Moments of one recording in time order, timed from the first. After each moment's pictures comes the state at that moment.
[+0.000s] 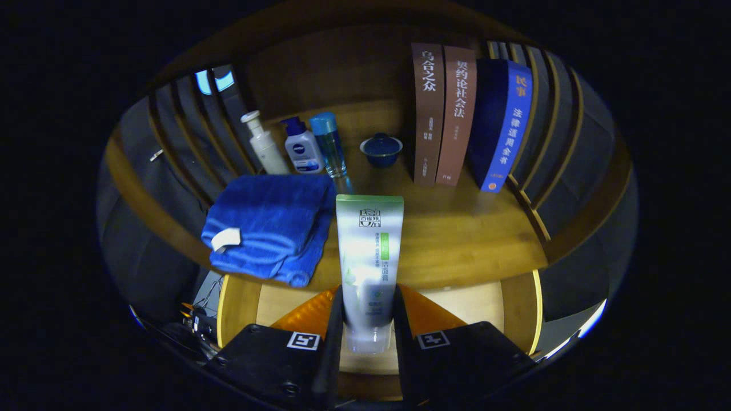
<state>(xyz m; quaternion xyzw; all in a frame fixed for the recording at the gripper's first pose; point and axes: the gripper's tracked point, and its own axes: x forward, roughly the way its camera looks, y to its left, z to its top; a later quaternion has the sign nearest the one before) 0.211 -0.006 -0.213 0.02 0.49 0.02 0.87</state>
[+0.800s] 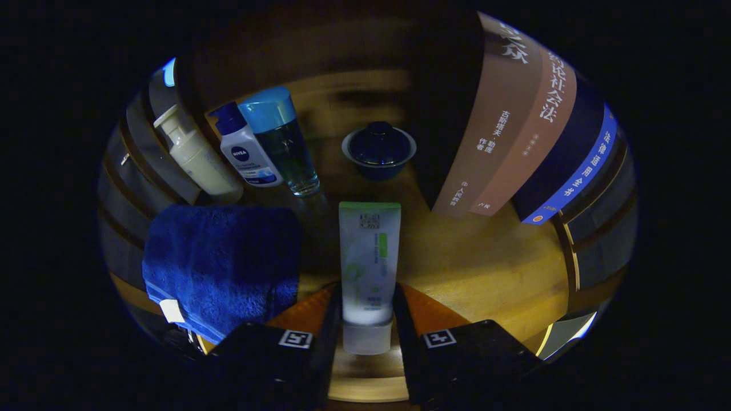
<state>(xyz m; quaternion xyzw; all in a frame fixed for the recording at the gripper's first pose) 0.301 -0.002 -0.281 0.01 0.54 0.00 0.84</state>
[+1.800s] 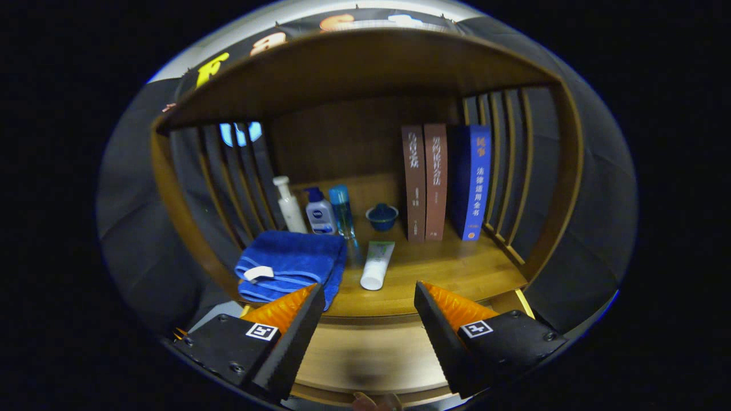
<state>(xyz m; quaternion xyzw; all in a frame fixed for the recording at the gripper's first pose) 0.153 -0.001 -0.118 0.05 0.25 0.02 0.97</state>
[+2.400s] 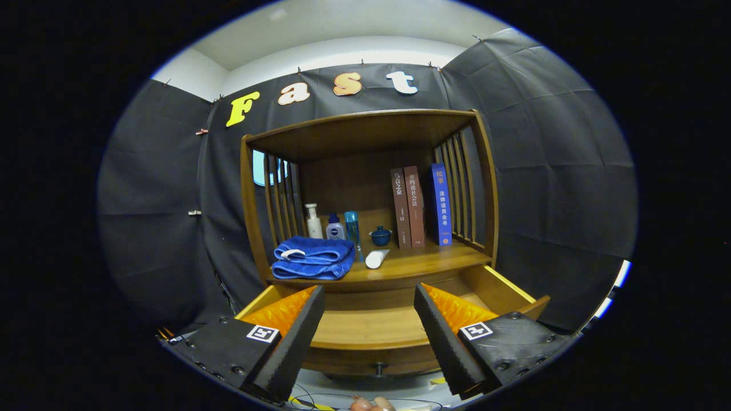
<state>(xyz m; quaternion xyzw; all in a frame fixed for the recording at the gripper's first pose) -0.016 -0.012 -0.152 0.04 0.10 0.02 0.99</state>
